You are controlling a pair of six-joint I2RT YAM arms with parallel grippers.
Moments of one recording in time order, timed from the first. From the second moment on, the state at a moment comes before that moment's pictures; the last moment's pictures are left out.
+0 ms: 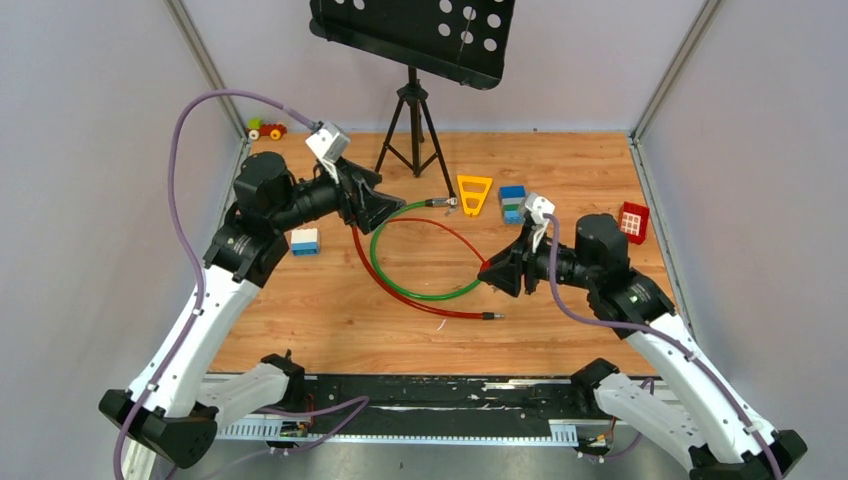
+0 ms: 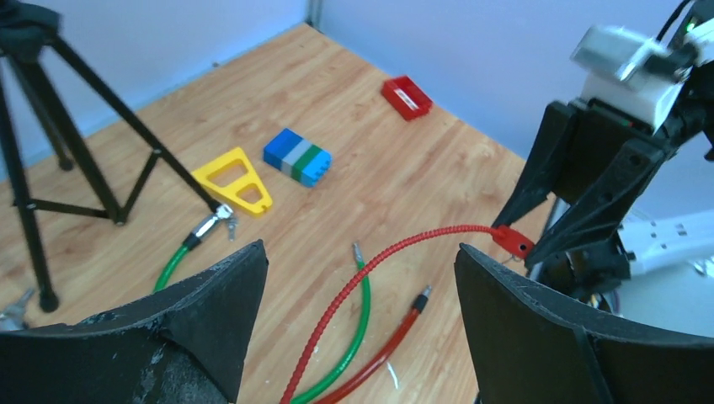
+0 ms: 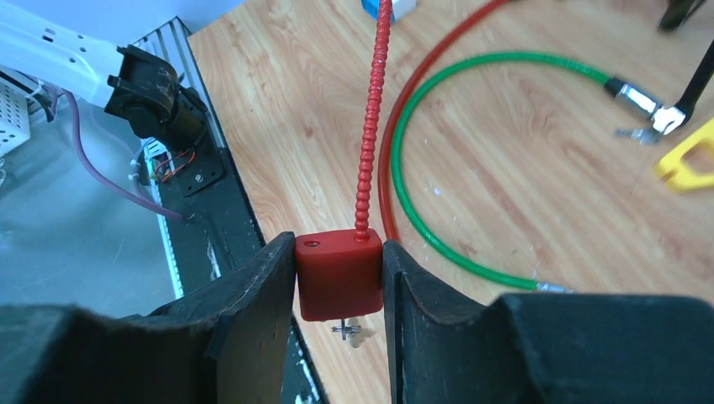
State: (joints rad) left arm -0.42 1.02 1.22 -0.28 0.57 -0.19; right arm 0.52 0.81 0.88 -0.42 -0.63 0.08
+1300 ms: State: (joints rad) left arm -0.89 1.31 1.45 -0.72 0.59 0.21; right arm 0.71 0.73 0.94 -0.52 -0.57 -0.44
